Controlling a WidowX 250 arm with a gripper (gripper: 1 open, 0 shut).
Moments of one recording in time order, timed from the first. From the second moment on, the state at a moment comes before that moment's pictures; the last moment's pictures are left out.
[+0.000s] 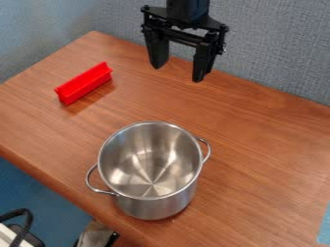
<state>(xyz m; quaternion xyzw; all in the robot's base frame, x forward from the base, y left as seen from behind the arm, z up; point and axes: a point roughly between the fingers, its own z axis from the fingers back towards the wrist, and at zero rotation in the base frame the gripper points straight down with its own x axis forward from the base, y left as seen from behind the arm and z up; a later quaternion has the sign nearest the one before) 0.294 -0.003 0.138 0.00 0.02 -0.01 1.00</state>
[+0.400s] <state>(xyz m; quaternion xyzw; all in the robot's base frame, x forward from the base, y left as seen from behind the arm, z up) 0.290 0.031 0.120 -0.01 0.05 -0.02 1.00</state>
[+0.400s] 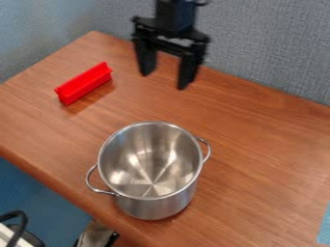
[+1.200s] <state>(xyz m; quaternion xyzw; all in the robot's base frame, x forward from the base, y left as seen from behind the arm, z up) 0.296 0.175 0.093 0.00 0.03 -0.03 1.00</state>
